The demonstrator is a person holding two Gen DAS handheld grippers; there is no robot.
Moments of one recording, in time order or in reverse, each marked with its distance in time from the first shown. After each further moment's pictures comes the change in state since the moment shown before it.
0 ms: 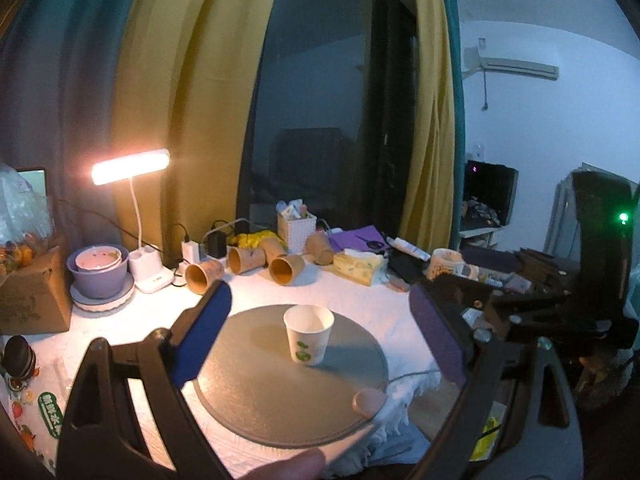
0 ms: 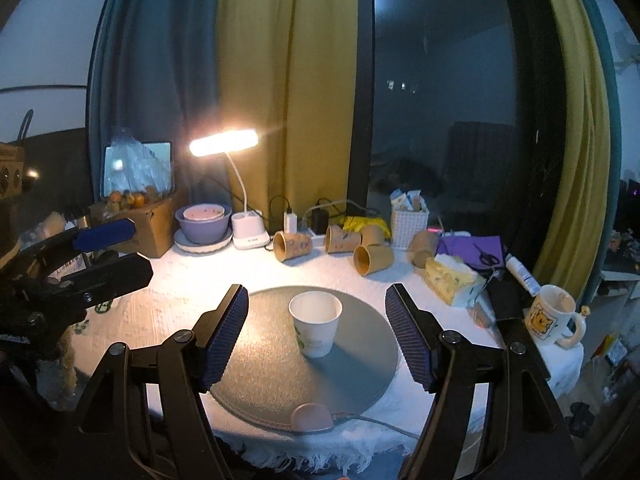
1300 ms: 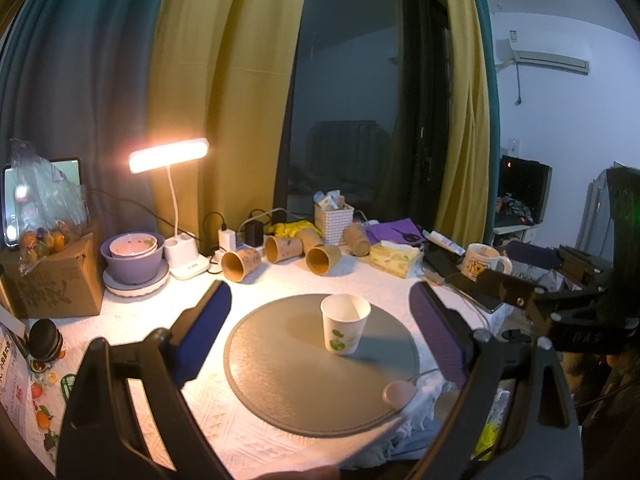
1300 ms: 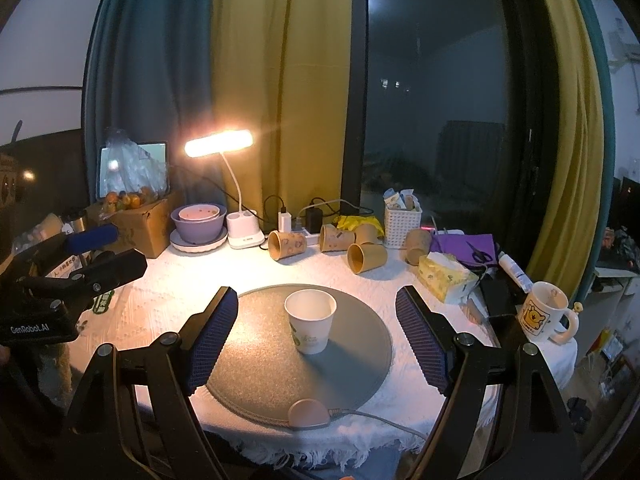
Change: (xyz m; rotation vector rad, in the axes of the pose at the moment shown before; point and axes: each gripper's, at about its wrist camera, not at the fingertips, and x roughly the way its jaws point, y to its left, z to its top) left arm 0.000 0.007 -0.010 -0.012 0.032 0.138; right arm -0.003 0.005 -0.003 0.010 0.018 -0.021
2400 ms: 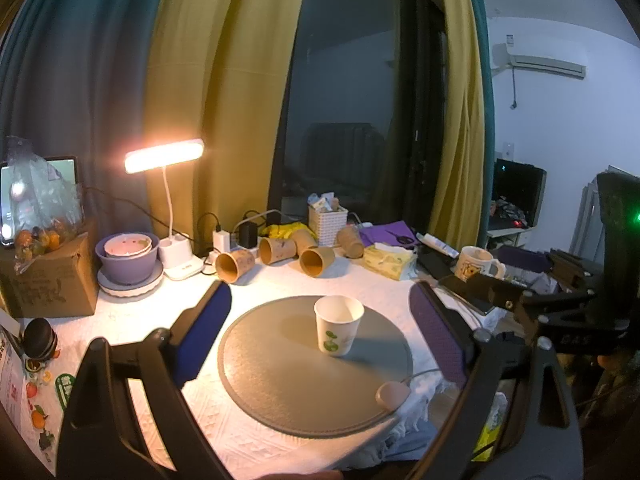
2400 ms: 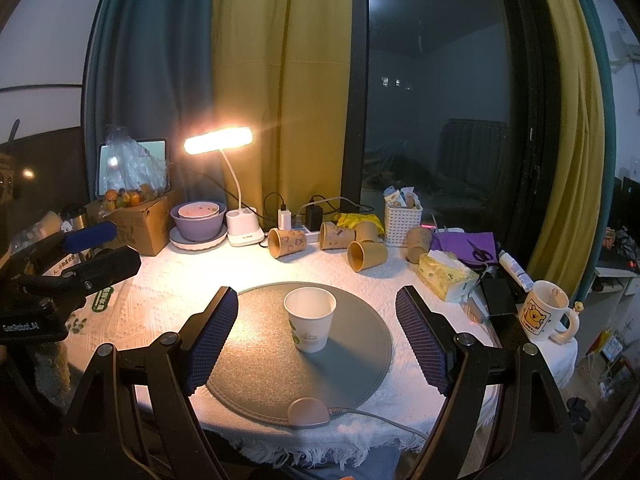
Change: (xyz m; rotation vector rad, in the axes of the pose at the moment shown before) left arm -0.006 -0.014 -0.003 -0.006 -0.011 -0.011; right arm 0.002 -0.001 -0.002 0.001 0.006 0.001
